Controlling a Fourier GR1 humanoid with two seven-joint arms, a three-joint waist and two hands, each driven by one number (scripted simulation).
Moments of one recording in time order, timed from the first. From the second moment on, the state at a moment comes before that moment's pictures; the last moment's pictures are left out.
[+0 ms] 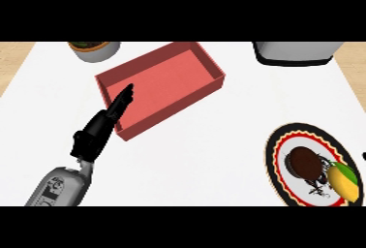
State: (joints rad) left arm -0.23 0.28 -0.28 -1.49 0.07 0.02 0.04; right arm 0.32 -0.62 0.16 -1.90 0.60 -0.18 0.90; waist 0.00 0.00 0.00
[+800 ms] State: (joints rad) left arm -0.21 0.20 -0.20 -1.52 -0.01 -0.05 0.09; right arm 0.26 -0.47 0.07 -1.74 0.68 -0.06 0.77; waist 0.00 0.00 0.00
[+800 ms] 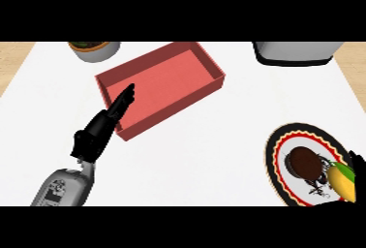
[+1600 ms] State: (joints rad) left arm -0.20 0.15 -0.14 -1.51 -0.08 -0.12 0.07; right arm 0.19 -0.37 -0.01 -1.56 0.79 -0.01 0.67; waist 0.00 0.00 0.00
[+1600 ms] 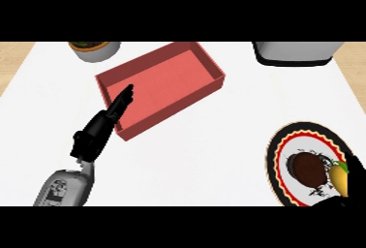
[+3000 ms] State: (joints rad) left arm -0.23 0.10 -0.17 -1.51 -0.11 -0.17 0.08; right arm -0.24 -0.22 0.59 -1.60 1.13 0.08 0.17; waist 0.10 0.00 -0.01
